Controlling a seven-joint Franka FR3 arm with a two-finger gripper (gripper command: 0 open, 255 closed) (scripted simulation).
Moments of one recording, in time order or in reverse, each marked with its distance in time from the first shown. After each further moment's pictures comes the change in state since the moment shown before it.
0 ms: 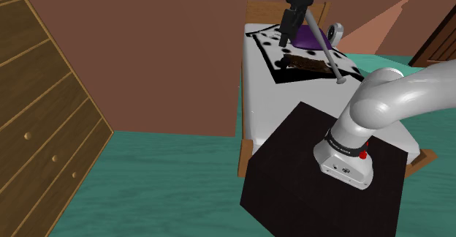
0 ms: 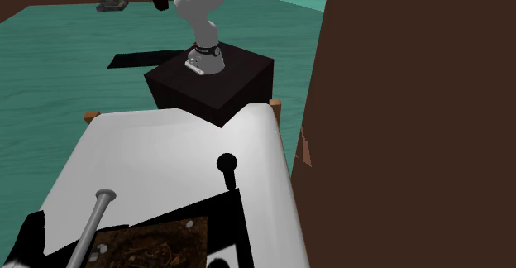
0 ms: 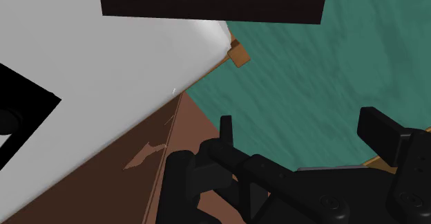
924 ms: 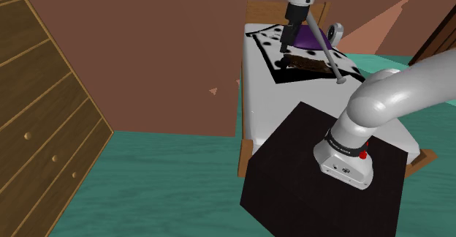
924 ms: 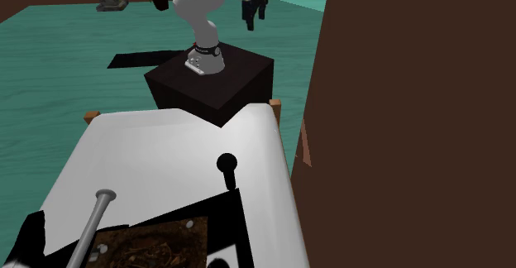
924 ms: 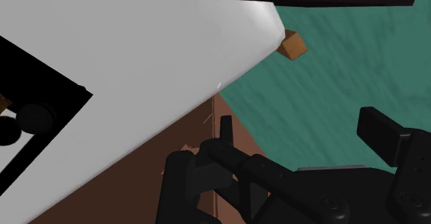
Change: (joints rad) arm -0.094 0.184 -0.200 -0.086 -0.148 0.256 -0.240
